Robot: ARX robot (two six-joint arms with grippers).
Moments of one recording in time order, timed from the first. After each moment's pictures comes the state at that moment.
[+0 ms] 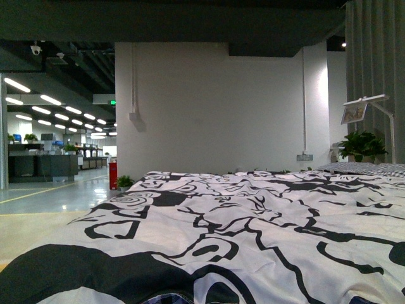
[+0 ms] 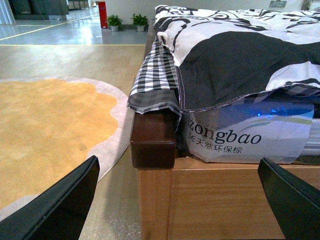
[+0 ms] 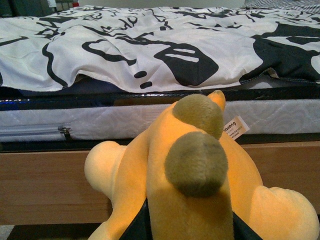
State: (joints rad) left arm 0.00 0.00 0.01 0.00 0.00 0.00; right arm 0.00 0.01 0.01 -0.01 0.00 0.00
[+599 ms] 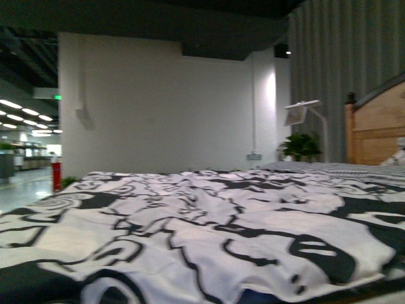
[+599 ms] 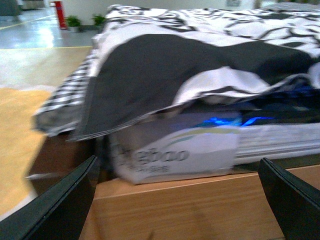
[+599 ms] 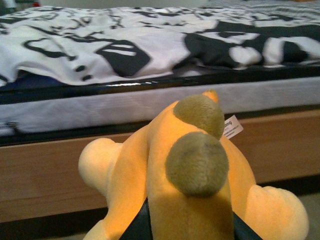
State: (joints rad) left arm 0.00 0.00 0.01 0.00 0.00 0.00; right arm 0.00 0.01 0.01 -0.01 -0.01 0.00
